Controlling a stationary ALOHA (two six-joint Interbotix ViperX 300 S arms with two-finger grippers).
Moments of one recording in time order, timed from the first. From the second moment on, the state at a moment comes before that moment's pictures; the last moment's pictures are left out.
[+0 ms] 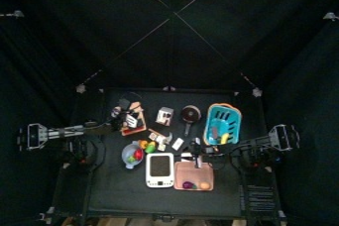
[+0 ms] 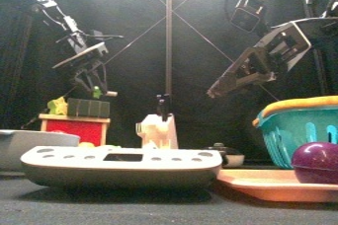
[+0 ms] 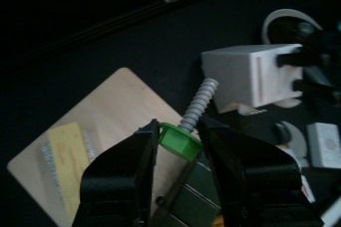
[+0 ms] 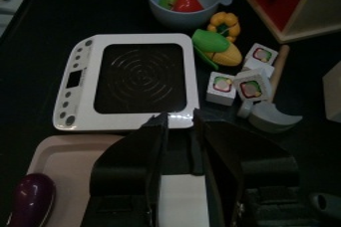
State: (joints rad) left arm 0.27 -0.47 0.81 0.90 0.60 -1.37; right arm 0.00 -0.20 0.98 -0.05 -0.37 0.01
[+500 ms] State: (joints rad) left arm 0.08 -0.50 0.87 1.00 0.24 -1.38; right arm -0.02 -0.25 0.95 0.00 -0.40 0.02
